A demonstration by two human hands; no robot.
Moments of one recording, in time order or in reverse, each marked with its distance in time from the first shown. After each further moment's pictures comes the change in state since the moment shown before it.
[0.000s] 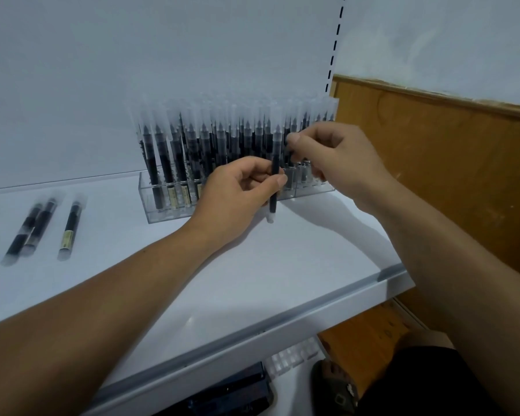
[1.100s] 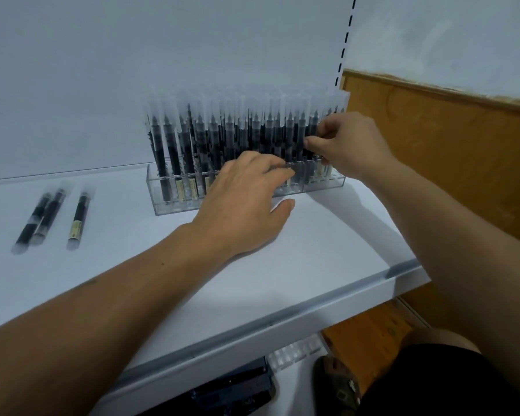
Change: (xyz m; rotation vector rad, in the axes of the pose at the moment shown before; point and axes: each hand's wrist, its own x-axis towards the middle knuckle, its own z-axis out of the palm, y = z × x) left_hand -0.008 0.003 -0.005 1.033 -0.154 0.294; right_hand 0.032 0.016 0.000 -0.451 0.017 0.054
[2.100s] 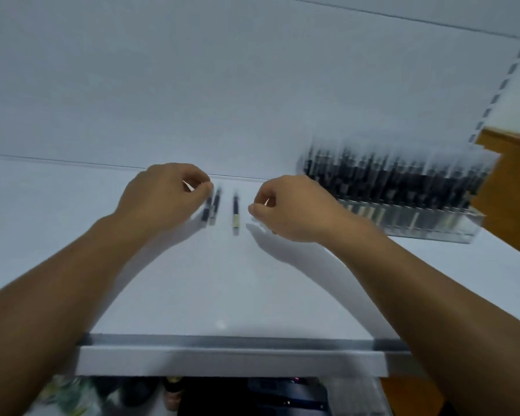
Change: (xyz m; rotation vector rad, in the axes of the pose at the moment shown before) left_hand -0.141 -0.148 -0.131 0.005 0.138 -0.791; right_hand -0.069 -0.200 0.086 -0.083 -0.481 -0.425
